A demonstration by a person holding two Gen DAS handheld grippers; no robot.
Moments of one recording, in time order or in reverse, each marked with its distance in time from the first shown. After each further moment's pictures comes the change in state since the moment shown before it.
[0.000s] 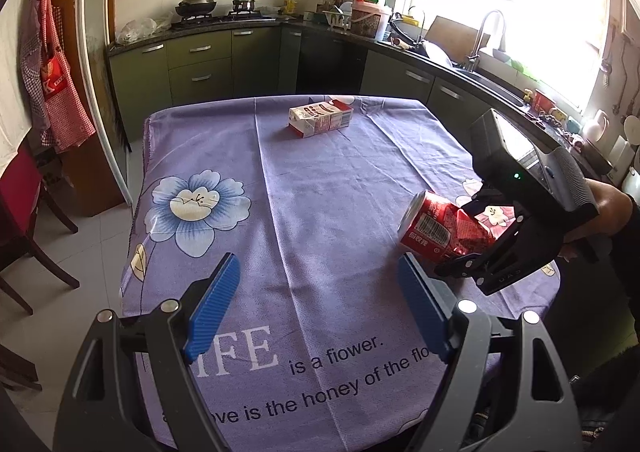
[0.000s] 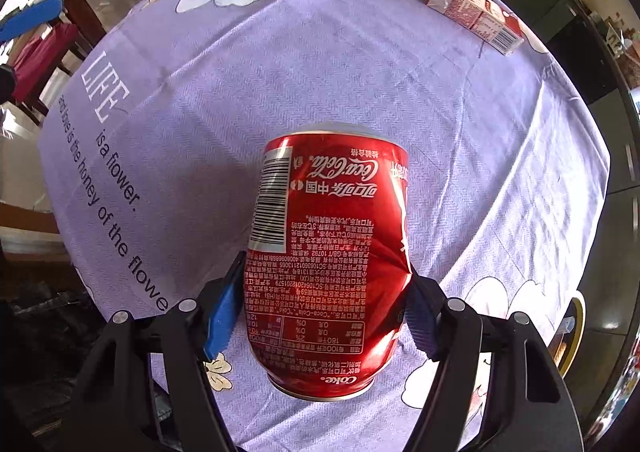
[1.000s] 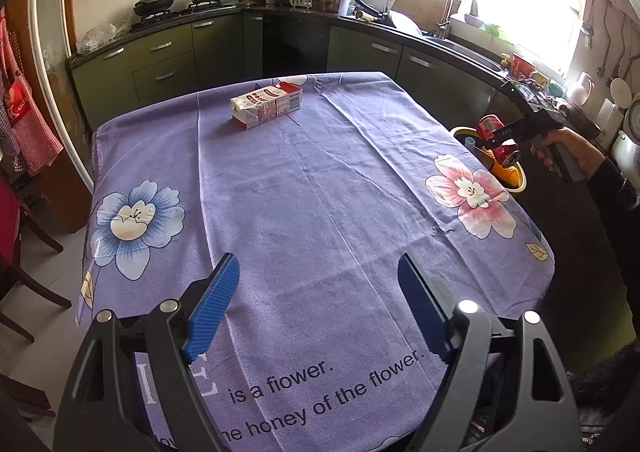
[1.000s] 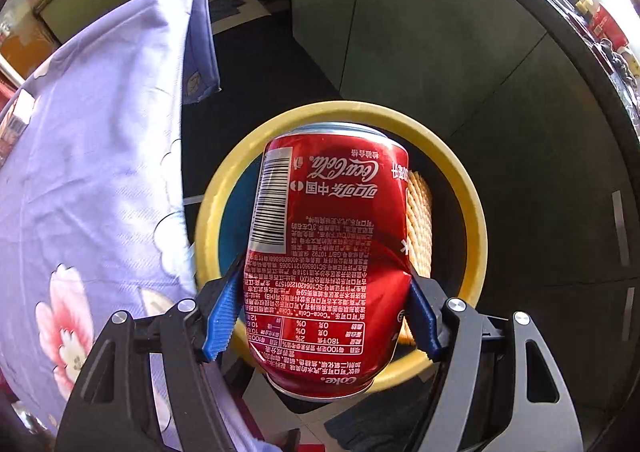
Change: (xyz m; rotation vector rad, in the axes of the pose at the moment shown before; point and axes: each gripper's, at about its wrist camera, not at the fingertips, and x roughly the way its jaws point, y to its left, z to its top) left arm 0.041 -0.057 0.014 0.106 0.080 -0.056; right arm -0.008 -0.351 -0.197 0.922 -0.018 -0.210
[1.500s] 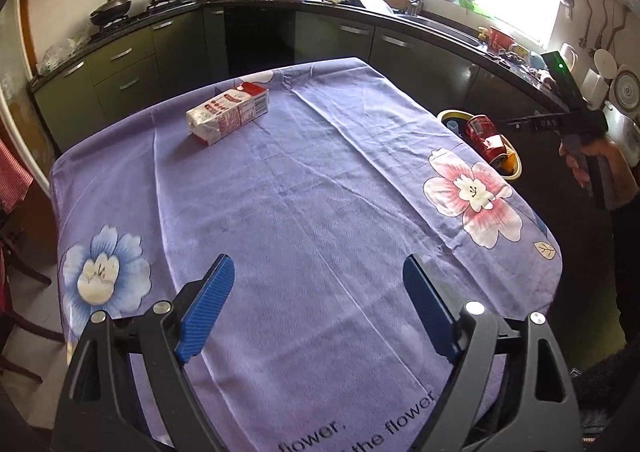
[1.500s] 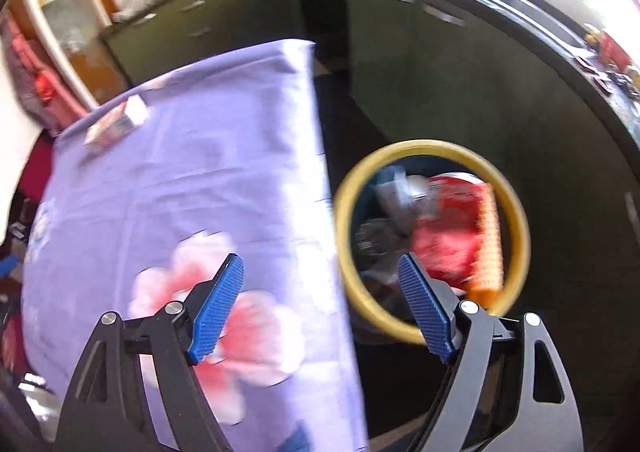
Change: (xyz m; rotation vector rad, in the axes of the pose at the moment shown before) left arm 0.059 0.000 0.051 0.134 0.058 -0.092; right arm -0.100 0.065 -0.086 -0.060 -0.243 0.237
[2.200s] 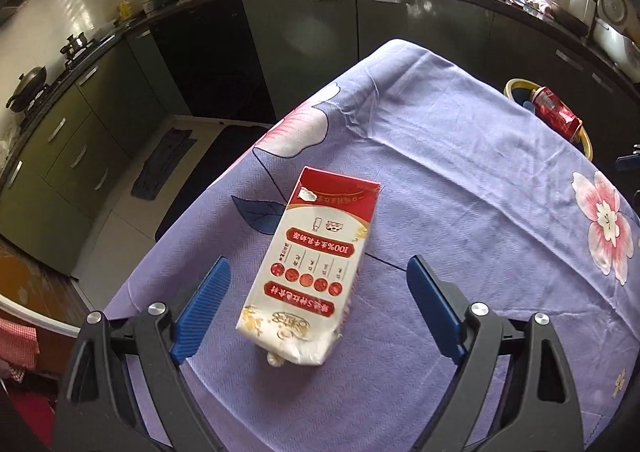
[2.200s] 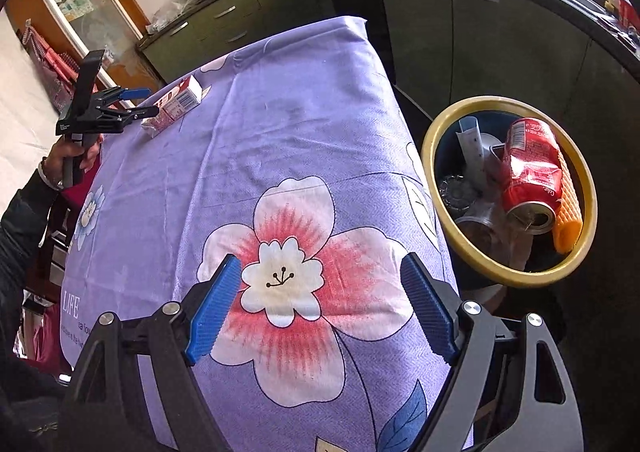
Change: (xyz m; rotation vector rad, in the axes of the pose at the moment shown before) left arm 0.175 0.120 0.164 0.352 0.134 -0.041; right arm 0.021 0.041 -0.035 0.070 -0.009 0.145
